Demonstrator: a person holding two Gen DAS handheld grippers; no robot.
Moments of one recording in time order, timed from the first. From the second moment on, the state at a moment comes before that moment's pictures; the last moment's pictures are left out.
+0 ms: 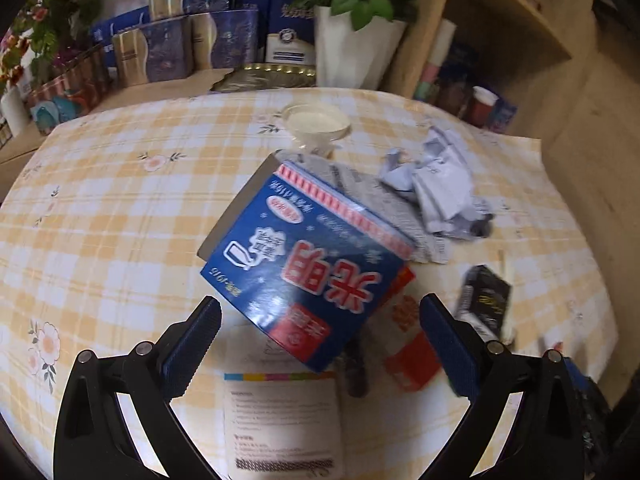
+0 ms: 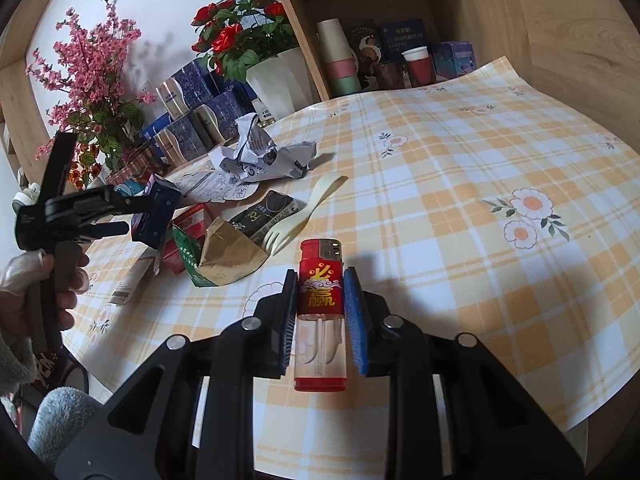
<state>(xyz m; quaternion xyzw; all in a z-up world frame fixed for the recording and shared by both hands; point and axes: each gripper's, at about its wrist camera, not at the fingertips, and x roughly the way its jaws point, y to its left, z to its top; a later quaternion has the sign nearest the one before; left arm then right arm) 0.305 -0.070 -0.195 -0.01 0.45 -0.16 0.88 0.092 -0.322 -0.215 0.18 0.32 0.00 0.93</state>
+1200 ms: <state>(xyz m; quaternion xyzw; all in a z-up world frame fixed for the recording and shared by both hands) 0.243 -0.059 -0.110 -0.05 0.41 -0.19 0.89 0.082 -0.307 -0.199 0.14 0.30 0.01 0.94</state>
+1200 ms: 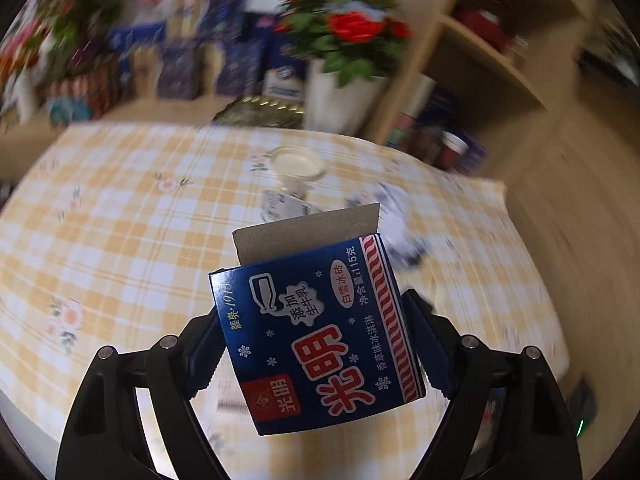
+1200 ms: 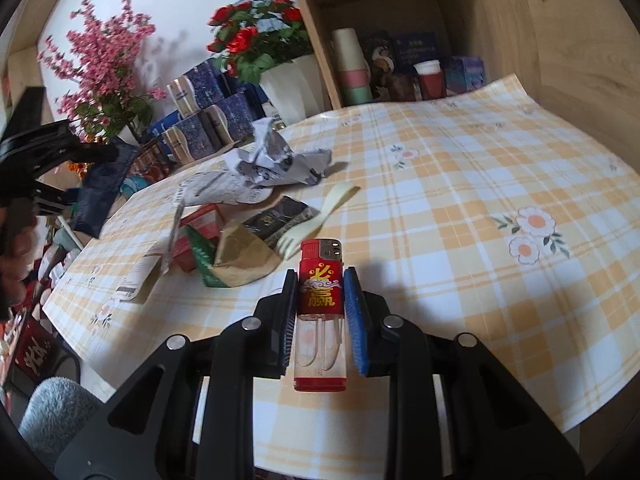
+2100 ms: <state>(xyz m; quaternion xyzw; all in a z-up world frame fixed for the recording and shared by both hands) 0.009 -0.031 -0.261 0.09 0.52 -0.30 0.79 -0.031 -0.215 -0.155 0.06 0.30 0.07 0.95</state>
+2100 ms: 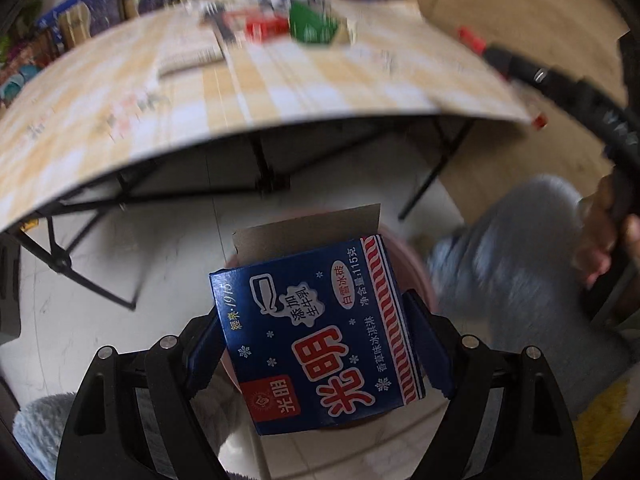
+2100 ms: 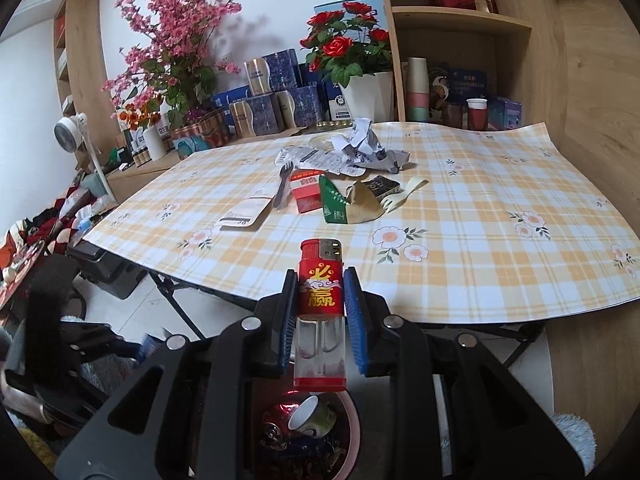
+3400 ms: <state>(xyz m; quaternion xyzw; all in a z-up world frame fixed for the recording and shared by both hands) 0.037 -0.032 -0.277 0.04 0.56 -0.28 0.78 -0.019 -0.214 -0.187 0.04 0.36 0.07 0.93</state>
